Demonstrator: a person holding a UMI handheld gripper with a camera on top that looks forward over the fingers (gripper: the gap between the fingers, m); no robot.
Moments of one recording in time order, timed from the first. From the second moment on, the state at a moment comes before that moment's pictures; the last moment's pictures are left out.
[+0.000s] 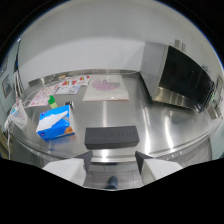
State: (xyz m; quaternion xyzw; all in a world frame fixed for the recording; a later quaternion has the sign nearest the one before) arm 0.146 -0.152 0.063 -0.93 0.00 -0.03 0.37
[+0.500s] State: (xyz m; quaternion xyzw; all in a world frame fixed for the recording) arm -0.009 -0.175 0.027 -0.93 -0.07 0.06 0.36
